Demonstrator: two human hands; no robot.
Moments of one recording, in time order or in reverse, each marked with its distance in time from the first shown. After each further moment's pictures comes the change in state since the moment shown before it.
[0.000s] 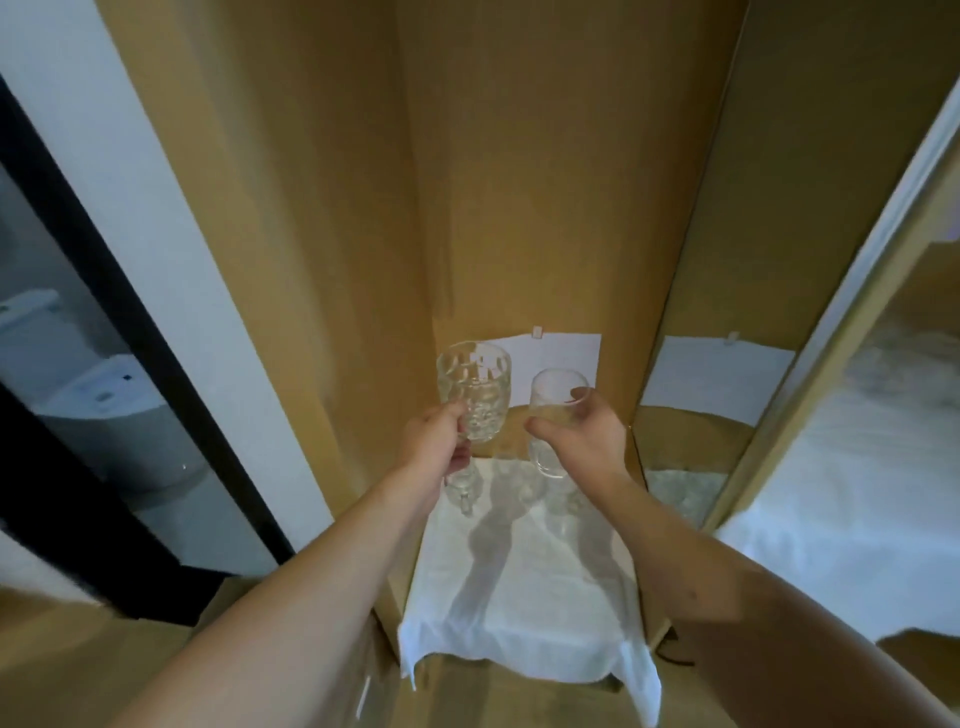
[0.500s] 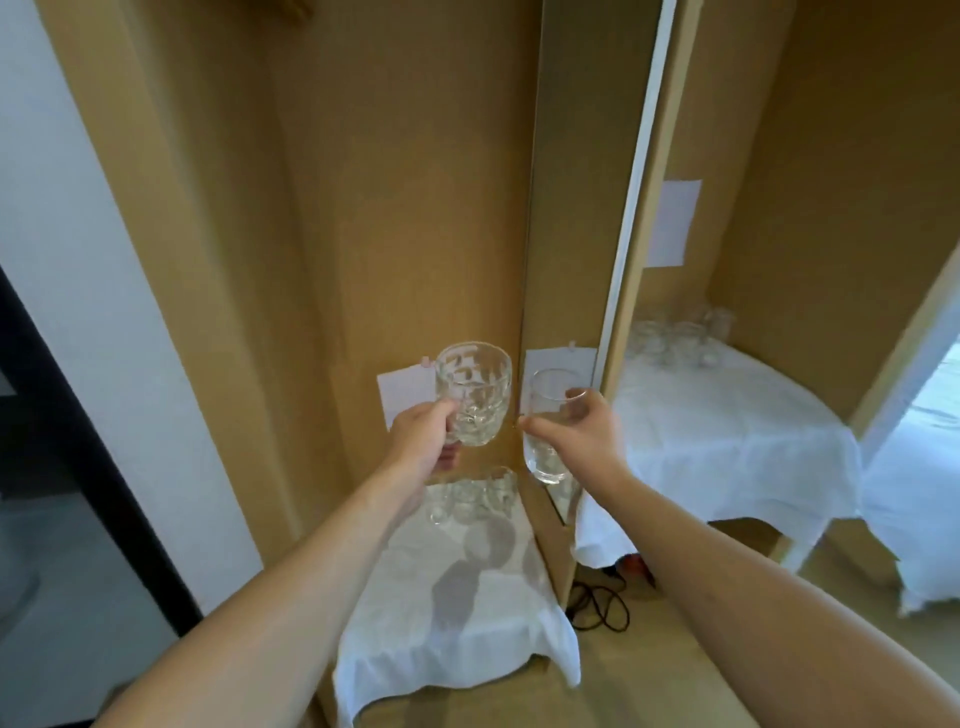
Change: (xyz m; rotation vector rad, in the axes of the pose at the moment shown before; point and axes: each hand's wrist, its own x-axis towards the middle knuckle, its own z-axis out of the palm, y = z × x) left_hand -0.119 0.025 0.001 0.067 -0.360 0.144; right_hand -0.140 -0.038 -0.109 0.012 0.312 0.018
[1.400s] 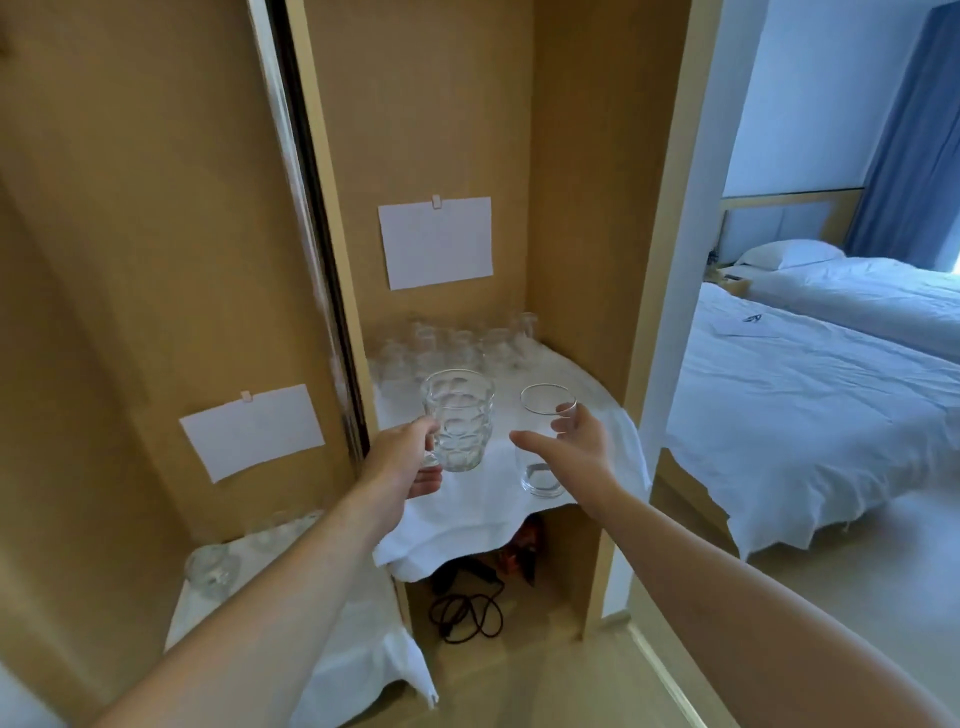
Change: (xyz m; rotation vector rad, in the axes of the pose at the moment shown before) left_hand -0.101 -0.018 0.318 0.135 -0.134 -0.102; right_hand 0.037 0.133 -0.326 0.112 0.121 0.095
